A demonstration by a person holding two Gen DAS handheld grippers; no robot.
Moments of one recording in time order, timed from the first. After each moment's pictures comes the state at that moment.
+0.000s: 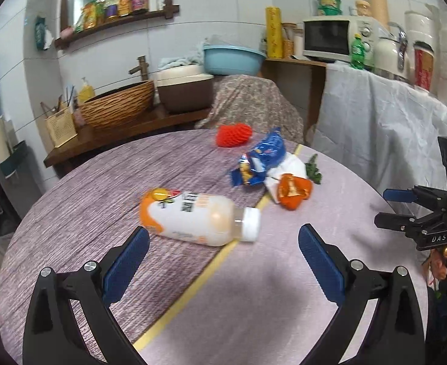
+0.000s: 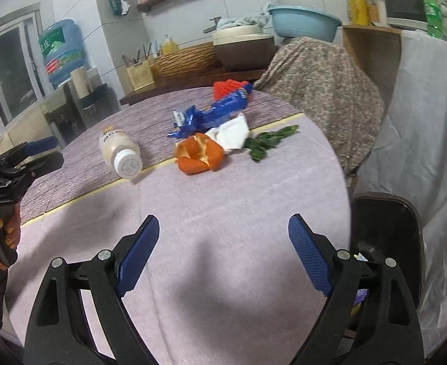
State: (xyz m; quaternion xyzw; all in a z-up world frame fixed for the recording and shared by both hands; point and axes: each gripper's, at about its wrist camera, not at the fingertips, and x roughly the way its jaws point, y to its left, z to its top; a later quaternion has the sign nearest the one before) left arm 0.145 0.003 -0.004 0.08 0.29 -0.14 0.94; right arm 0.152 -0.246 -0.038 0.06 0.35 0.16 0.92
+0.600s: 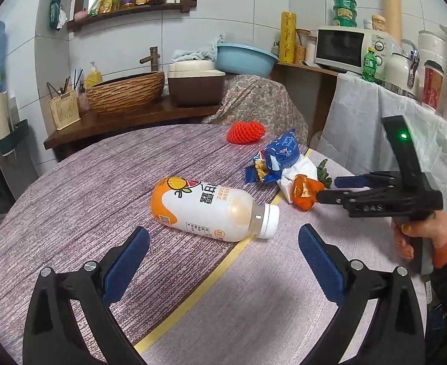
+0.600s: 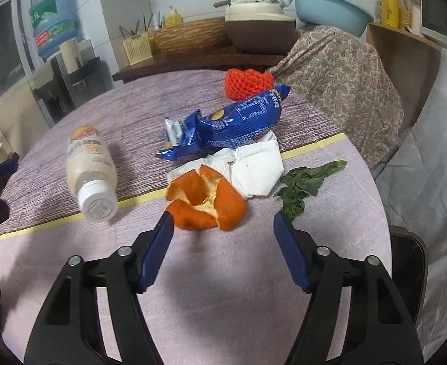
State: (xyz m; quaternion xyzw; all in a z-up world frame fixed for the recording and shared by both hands) left arm 0.153 0.027 -0.013 0.05 0.29 -0.14 0.94; right arm 0.261 -0.189 -0.047 0.01 0.41 0.16 0.90
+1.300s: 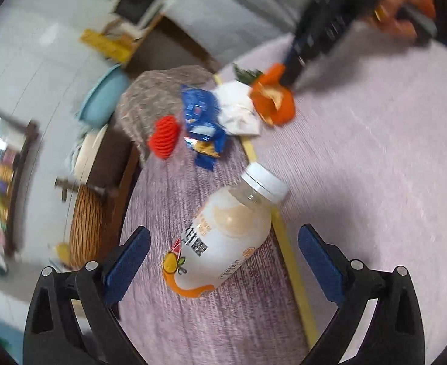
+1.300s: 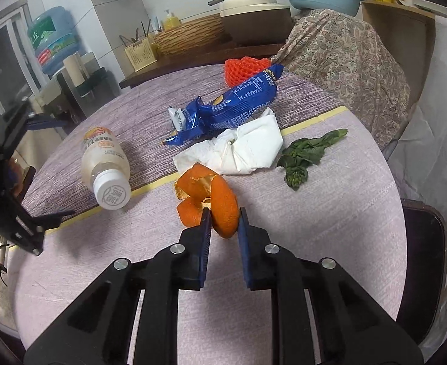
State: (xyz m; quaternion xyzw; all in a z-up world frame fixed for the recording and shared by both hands) left arm 0.187 -0.026 -0.050 0.56 0.23 -0.29 0.74; right arm 0.233 -0.208 -0.053 0.07 0.41 0.18 0.89
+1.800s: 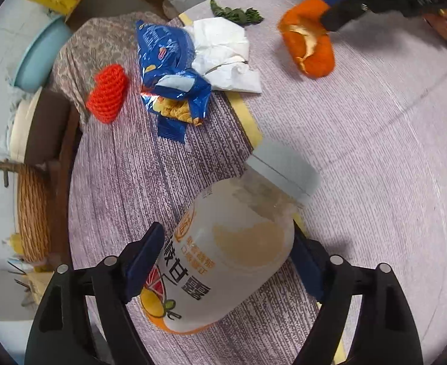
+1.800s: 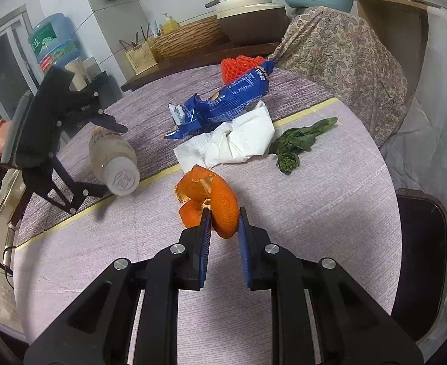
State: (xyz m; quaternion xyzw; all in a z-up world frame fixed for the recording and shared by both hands) left arm 0.268 -0.051 -0.063 0.54 0.40 -0.33 0.66; right arm 0.218 -0.220 -0.053 0.09 0.41 0.19 0.89
